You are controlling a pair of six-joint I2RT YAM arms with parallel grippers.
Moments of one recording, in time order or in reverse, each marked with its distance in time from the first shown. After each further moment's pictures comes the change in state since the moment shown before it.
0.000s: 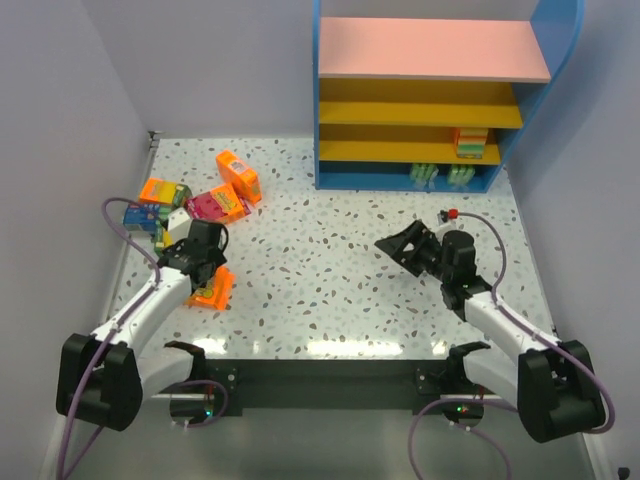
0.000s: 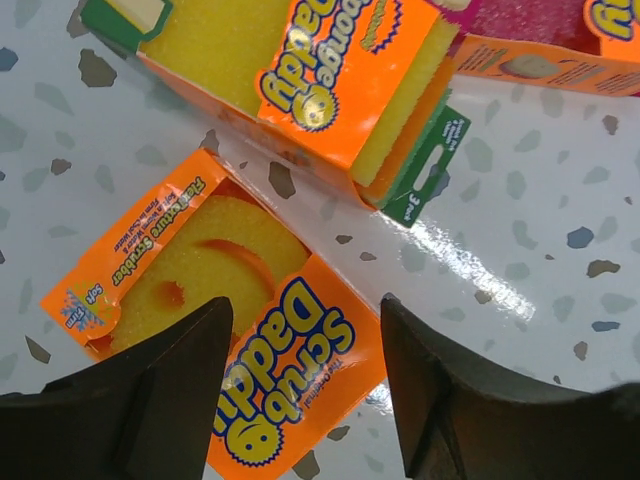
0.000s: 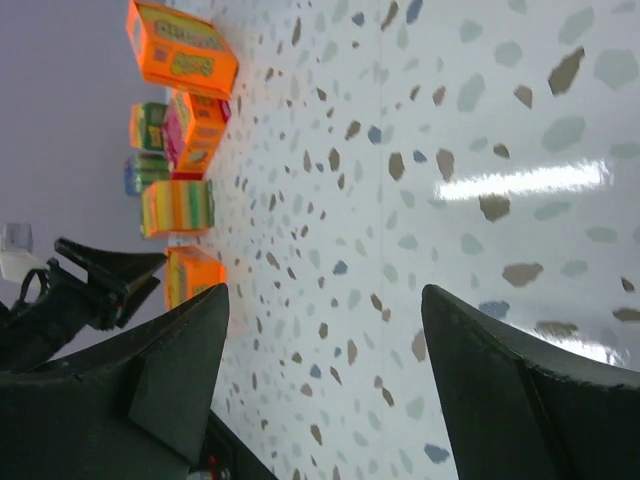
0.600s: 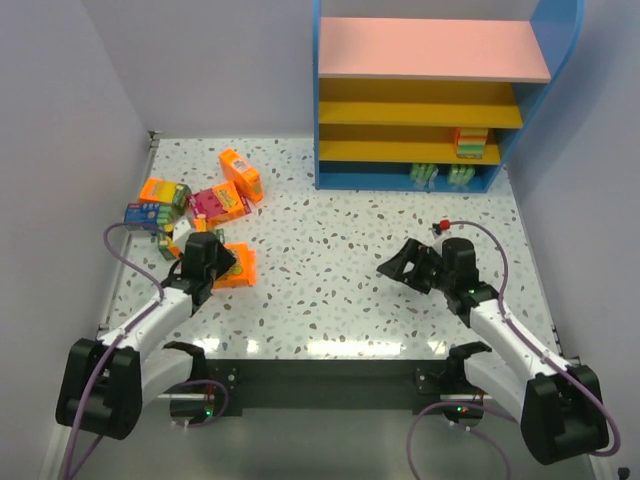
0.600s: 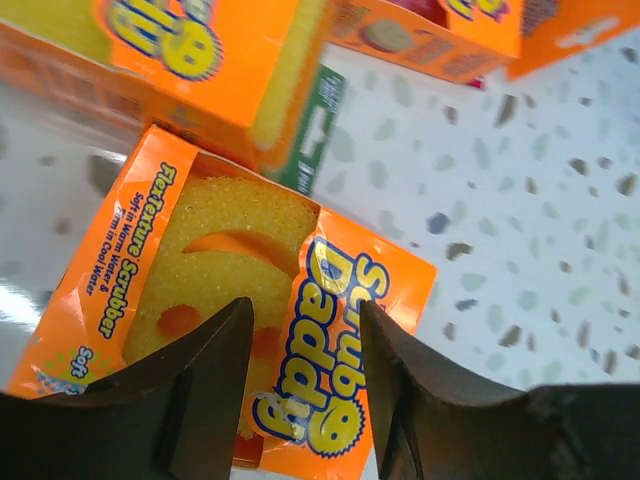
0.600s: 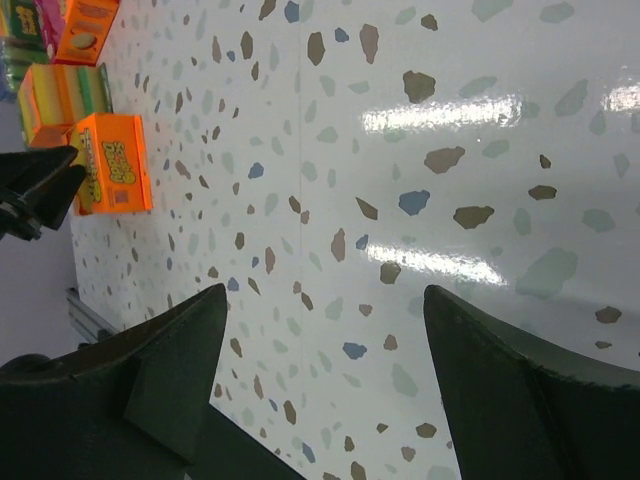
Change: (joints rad) left arm 0.048 -0.033 -0.236 0.413 0.243 -0.066; right arm 0.001 -0.144 -0.014 -0.364 -0.043 -0.218
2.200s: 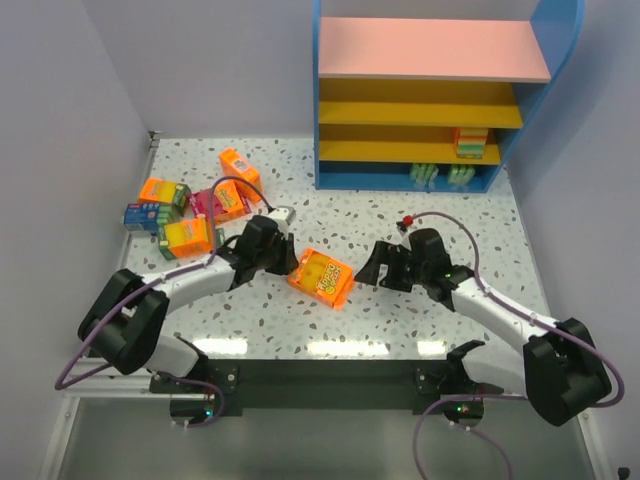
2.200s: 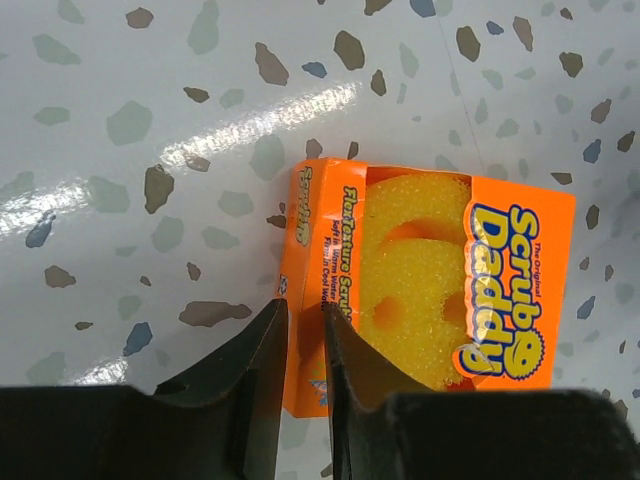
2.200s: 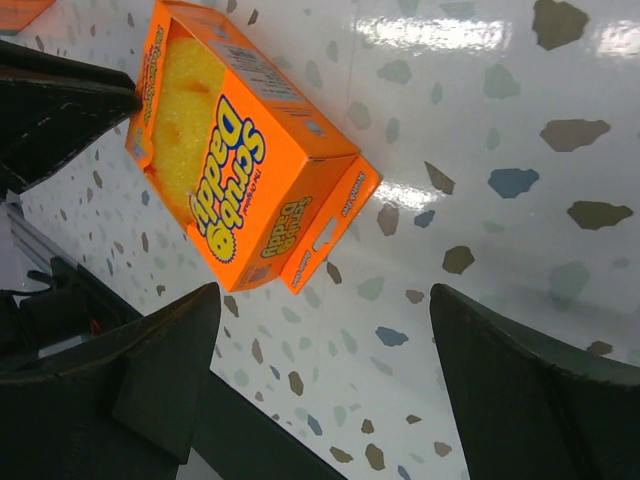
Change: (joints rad) left arm -0.378 0.357 0.261 0.097 0.414 0.410; right arm 0.211 0.204 0.148 -0.081 0.053 -0.066
